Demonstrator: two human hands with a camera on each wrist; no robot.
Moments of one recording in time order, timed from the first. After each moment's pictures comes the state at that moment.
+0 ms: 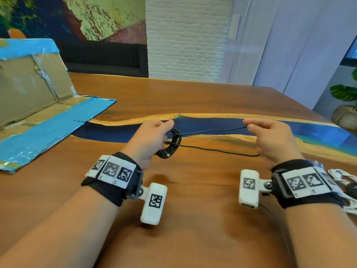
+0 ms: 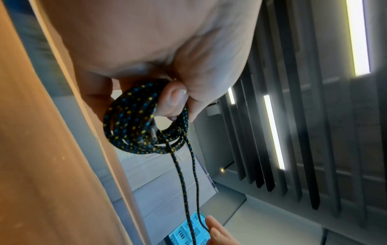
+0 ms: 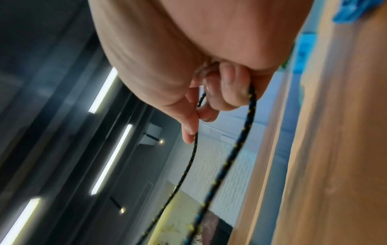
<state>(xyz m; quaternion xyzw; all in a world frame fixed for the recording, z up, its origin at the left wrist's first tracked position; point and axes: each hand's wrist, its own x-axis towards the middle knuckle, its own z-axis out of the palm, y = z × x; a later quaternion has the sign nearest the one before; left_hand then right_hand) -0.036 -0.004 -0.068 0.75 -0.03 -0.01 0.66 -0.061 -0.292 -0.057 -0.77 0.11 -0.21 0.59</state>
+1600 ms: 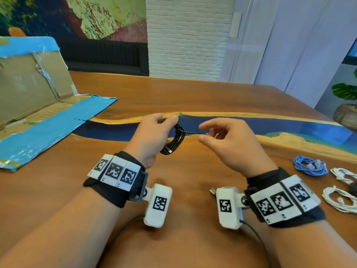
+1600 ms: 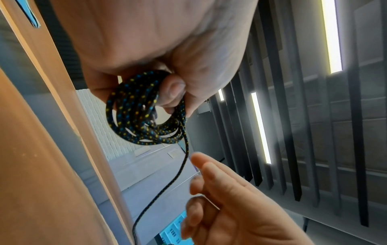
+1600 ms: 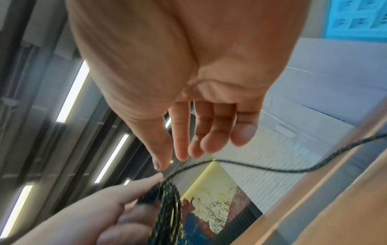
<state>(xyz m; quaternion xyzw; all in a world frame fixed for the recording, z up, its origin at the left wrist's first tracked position) -0.044 -0.014 -0.063 0.73 -0.05 0.07 0.68 -0.088 -0.212 -0.049 -0.89 -0.11 -0.17 0.42</state>
